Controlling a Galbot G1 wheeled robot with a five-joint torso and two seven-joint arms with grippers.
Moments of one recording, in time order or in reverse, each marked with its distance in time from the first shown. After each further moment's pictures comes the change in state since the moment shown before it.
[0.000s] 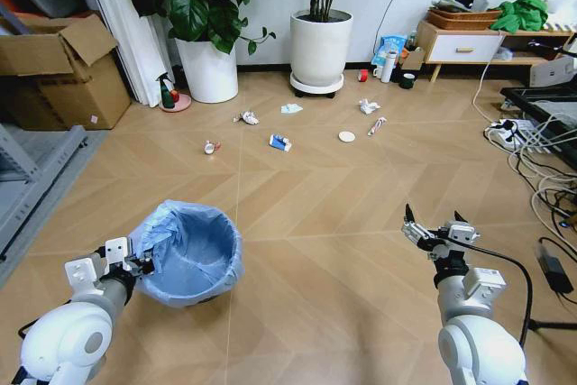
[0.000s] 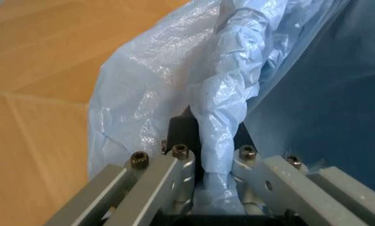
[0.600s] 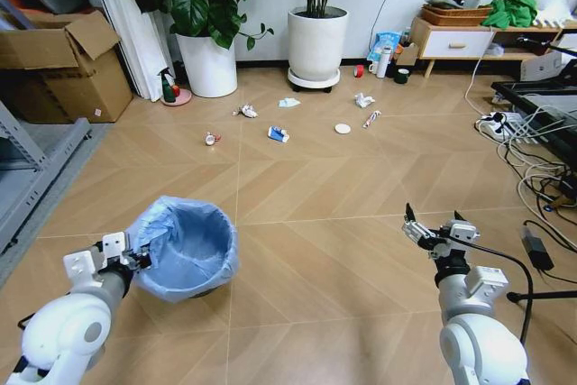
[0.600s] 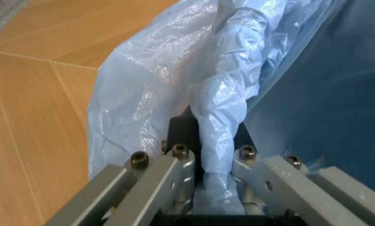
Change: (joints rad) left arm 0.000 0.002 -0.024 0.000 -0.002 0.002 -0.025; right arm 0.005 -0.005 -0.003 0.002 0.029 -0.009 -0.001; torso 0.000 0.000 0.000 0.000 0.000
